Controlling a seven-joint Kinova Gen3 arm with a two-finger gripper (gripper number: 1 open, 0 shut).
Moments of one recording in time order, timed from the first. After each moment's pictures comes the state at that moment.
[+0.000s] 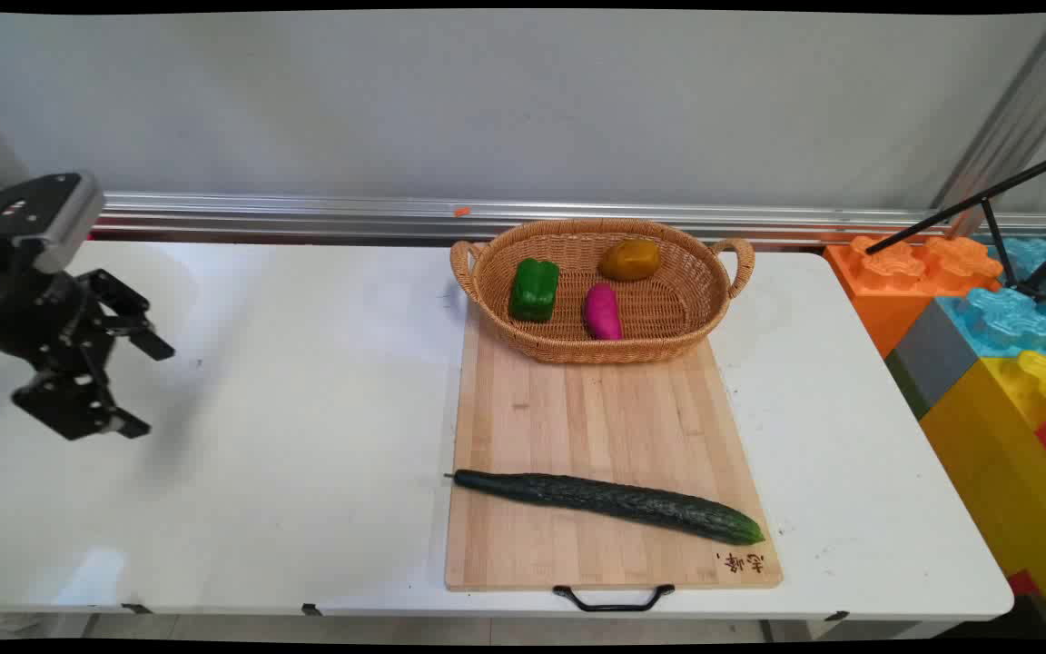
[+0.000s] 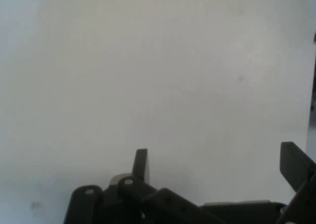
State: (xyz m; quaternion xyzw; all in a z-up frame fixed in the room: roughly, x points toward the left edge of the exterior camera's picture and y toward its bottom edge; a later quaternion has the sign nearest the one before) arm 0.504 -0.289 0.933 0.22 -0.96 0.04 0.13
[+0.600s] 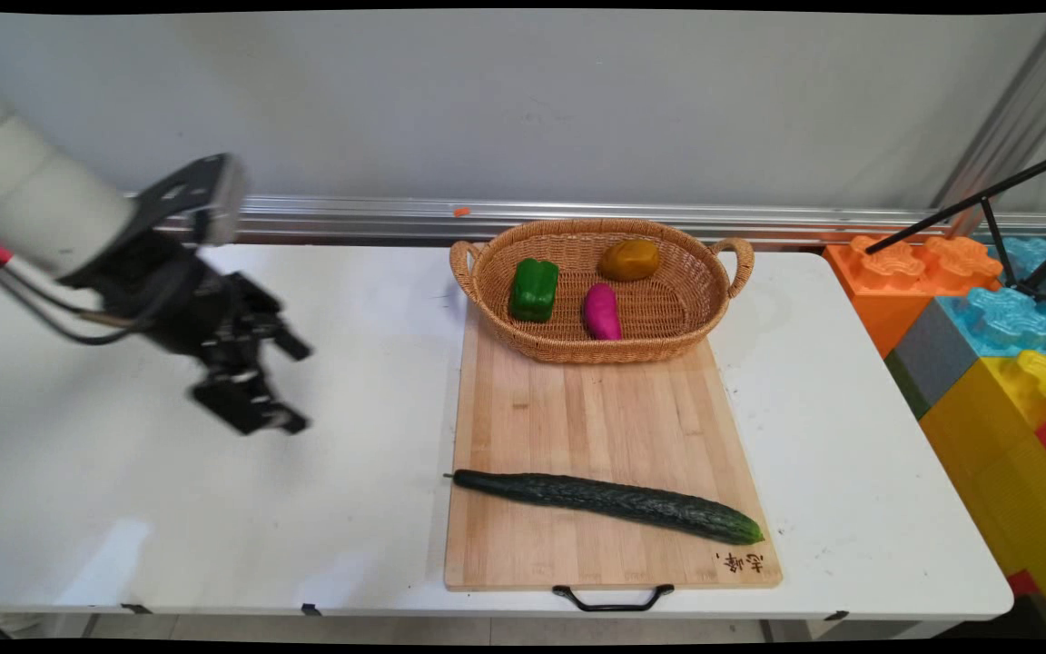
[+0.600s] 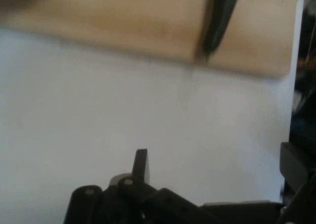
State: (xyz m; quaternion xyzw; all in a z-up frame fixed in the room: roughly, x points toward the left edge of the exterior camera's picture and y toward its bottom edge) arm 0.400 -0.326 0.930 0.26 -0.94 0.03 0.22
